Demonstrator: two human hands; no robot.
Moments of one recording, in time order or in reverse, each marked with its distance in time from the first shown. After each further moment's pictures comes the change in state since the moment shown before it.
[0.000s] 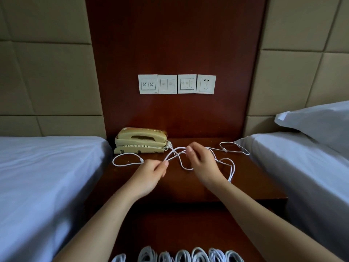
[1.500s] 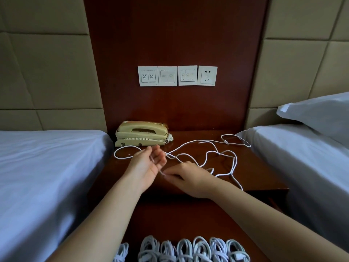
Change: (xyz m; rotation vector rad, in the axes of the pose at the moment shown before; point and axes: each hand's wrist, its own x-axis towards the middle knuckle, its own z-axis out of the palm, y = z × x) left_hand 0.002 0.027 0.005 -1.306 0.326 -0.411; right_hand -0.024 -0.022 0.013 -0.414 -0.623 -0.187
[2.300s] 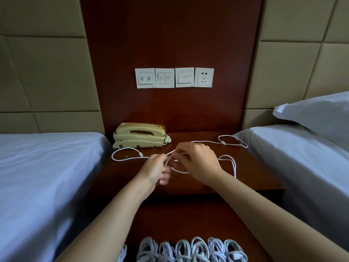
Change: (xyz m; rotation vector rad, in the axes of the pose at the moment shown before) left_hand -0.012 -0.012 0.006 0.696 -0.207 -0.033; right_hand -0.003 -0.004 -0.029 -0.146 0.429 0.167
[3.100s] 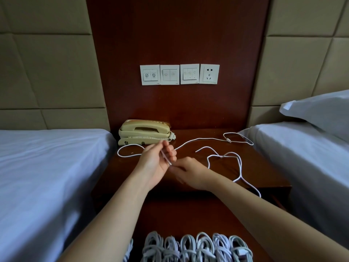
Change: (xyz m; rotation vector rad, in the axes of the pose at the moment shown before) left_hand 0.004 0.007 -0.005 -0.621 -0.008 0.102; right_hand -0.003 0.005 0.037 0.342 -0.407 0.036
